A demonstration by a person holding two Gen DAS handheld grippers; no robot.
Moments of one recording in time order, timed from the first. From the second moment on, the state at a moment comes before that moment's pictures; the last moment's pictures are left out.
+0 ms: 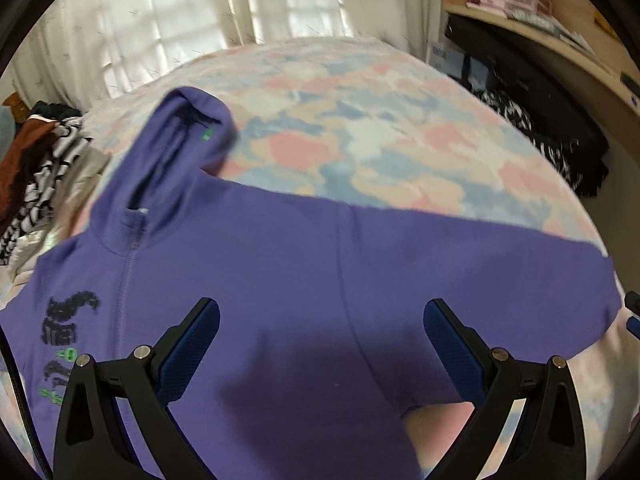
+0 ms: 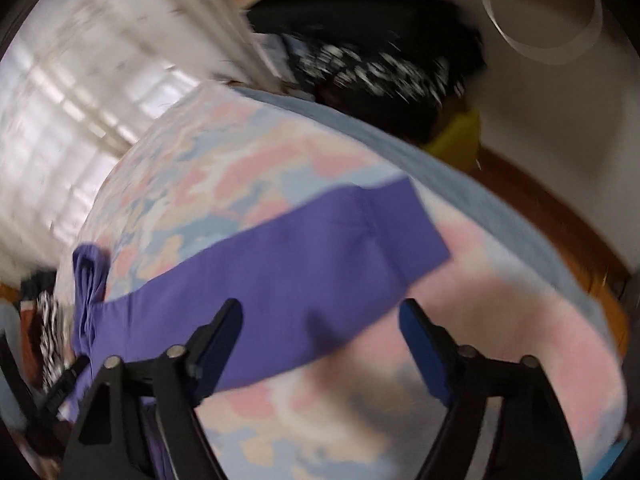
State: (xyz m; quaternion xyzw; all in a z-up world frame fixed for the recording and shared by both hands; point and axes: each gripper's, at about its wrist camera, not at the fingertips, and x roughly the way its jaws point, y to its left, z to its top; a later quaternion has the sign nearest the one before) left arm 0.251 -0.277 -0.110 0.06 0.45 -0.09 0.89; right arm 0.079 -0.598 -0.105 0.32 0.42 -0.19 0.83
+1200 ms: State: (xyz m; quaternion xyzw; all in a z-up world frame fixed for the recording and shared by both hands) left arm 0.233 -0.010 -0.084 -0.07 0.44 -0.07 0.89; right arm 0.199 -0.230 -0.081 0.10 0.43 0.11 0.89
